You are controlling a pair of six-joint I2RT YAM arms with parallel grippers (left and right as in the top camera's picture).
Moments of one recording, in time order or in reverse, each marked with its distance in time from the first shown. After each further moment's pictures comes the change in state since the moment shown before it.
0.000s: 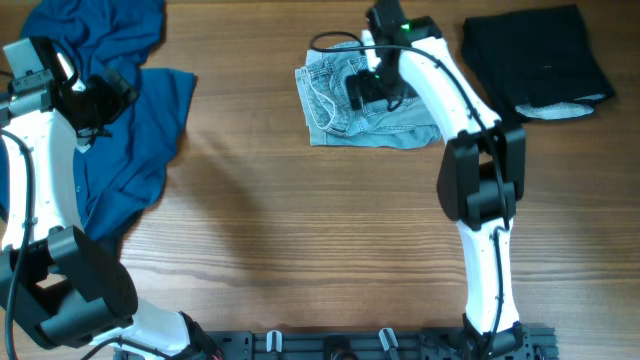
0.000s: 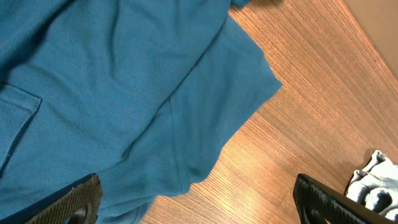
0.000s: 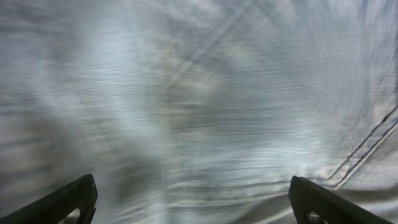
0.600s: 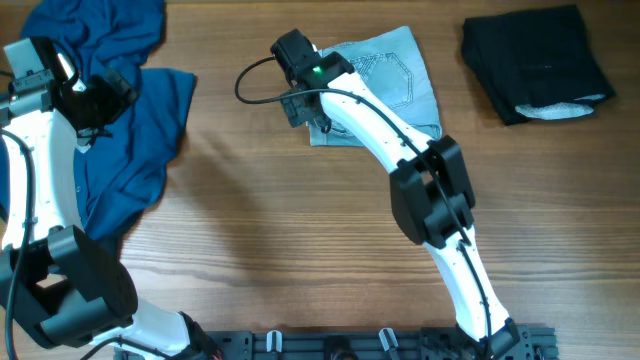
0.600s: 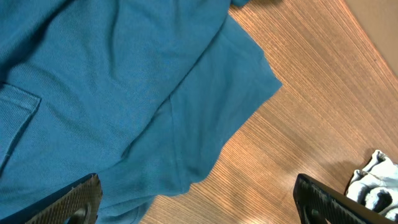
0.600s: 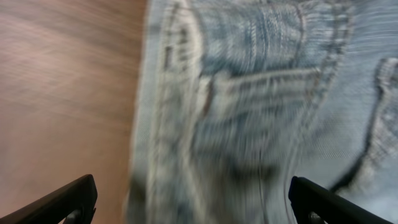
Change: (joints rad) left arm 0.000 0.001 0.000 0.000 0.000 0.000; right arm 0.266 0.077 -0.001 0.195 0.324 0.134
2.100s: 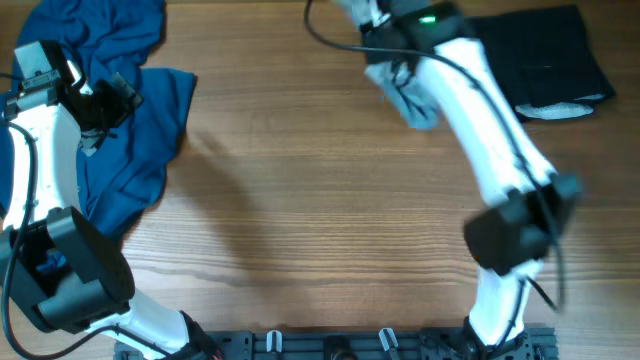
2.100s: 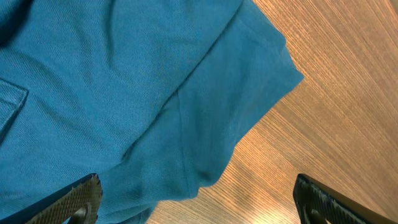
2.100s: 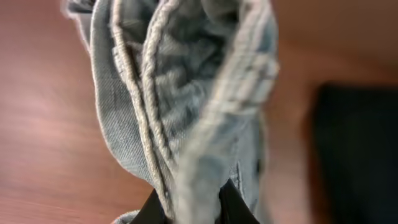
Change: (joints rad) left arm 0.000 0.066 0.000 0.001 0.000 0.000; right arm -0.229 -0.410 -0.017 -0.059 -0.061 -0.145
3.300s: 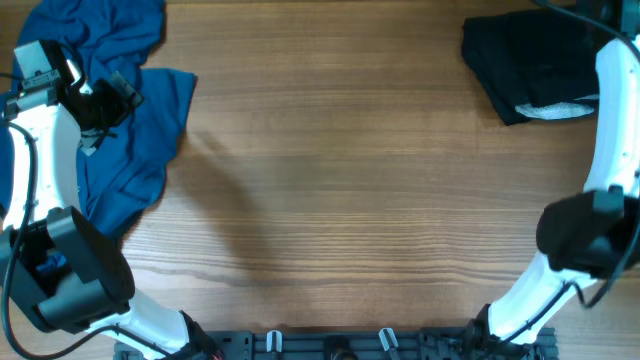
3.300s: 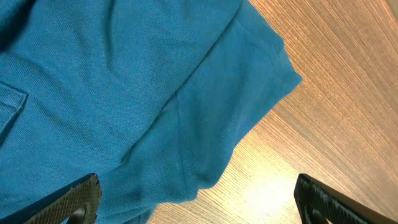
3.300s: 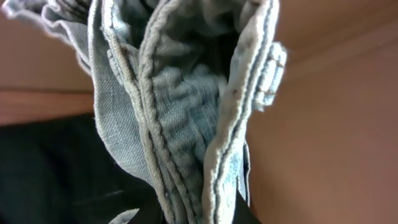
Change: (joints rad) left arm 0.000 0.000 0.000 0.008 0.000 0.000; right arm -0.607 -0.010 0.000 0.332 0.120 -0.488
